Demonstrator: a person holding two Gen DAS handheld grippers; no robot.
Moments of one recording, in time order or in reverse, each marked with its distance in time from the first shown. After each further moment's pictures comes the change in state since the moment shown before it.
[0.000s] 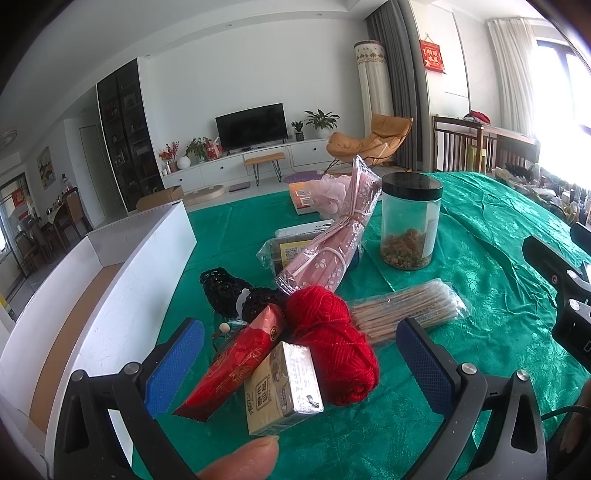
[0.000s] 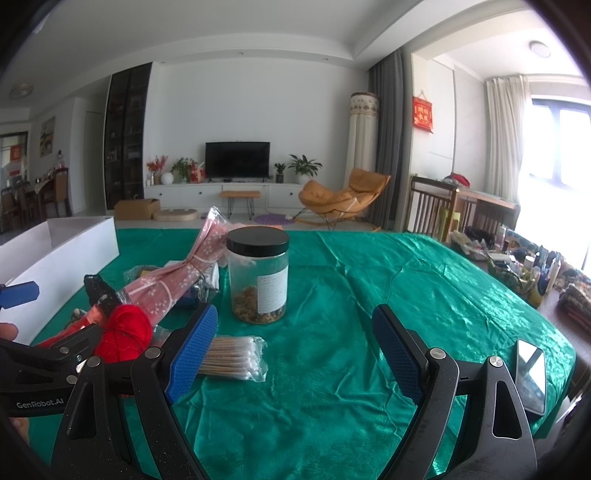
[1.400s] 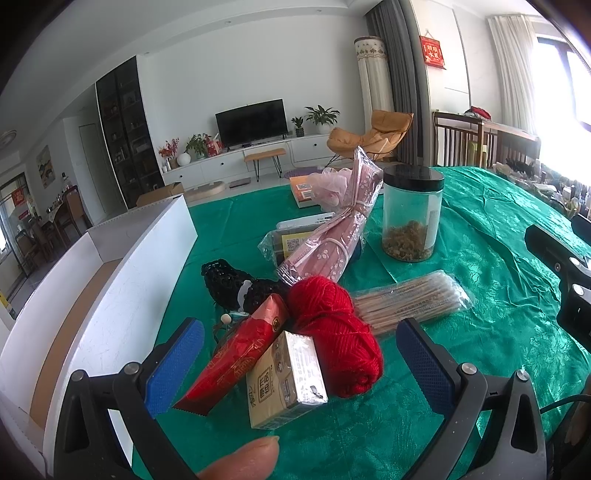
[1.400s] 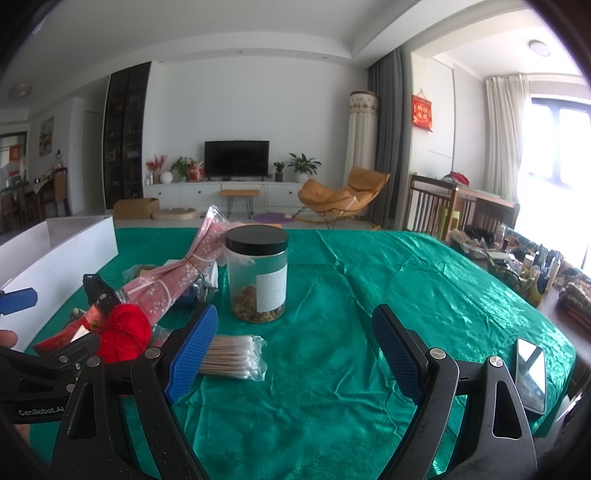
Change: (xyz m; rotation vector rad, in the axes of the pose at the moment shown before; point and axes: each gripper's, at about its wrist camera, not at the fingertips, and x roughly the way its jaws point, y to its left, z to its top) left arm 0.002 -0.002 -0.007 0.005 0.014 0.002; right arm 0.001 0.001 -0.001 0.000 0.003 0.002
